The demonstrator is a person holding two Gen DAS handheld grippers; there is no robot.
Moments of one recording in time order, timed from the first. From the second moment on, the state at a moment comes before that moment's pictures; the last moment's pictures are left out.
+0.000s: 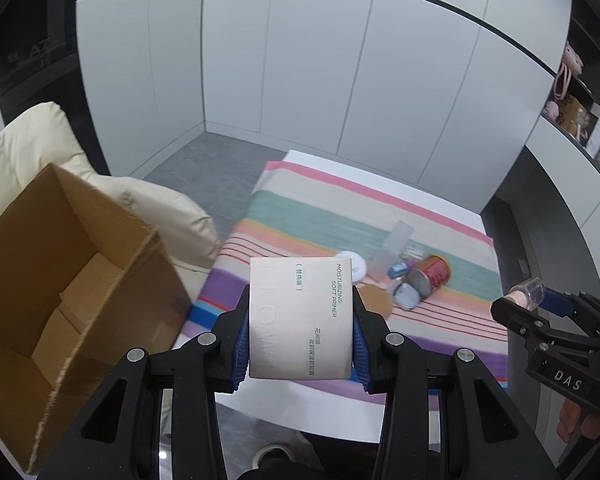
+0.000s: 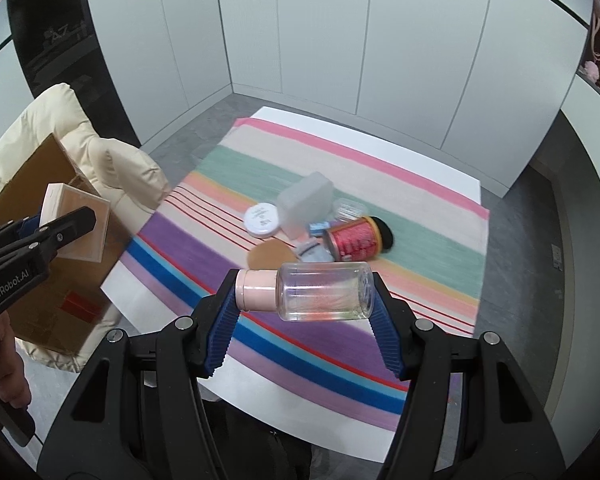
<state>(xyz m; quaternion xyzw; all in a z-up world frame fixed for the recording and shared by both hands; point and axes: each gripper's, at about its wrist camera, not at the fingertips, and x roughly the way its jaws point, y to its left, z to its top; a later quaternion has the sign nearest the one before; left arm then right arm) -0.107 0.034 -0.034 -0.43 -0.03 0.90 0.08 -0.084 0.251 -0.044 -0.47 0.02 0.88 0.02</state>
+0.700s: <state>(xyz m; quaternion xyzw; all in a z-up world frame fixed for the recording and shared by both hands) -0.093 -0.077 -0.029 -0.41 -0.07 0.91 -0.01 -0.116 0.155 -0.039 -0.46 -0.01 0.89 -0.04</state>
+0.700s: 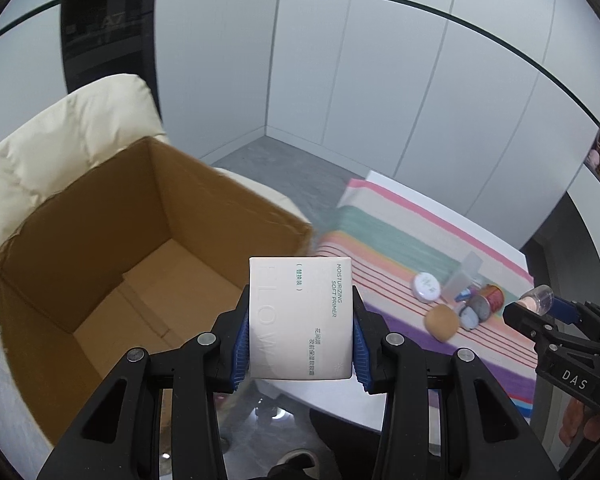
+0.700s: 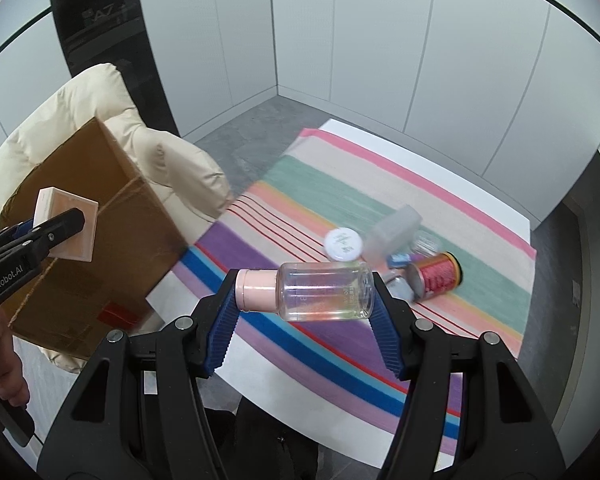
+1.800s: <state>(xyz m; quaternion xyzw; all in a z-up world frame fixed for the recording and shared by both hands) -0.025 -0.216 -0.020 -0.37 -0.05 0.91 -0.18 -0.116 -0.032 -0.025 -0.41 -0.10 0.89 -0.18</state>
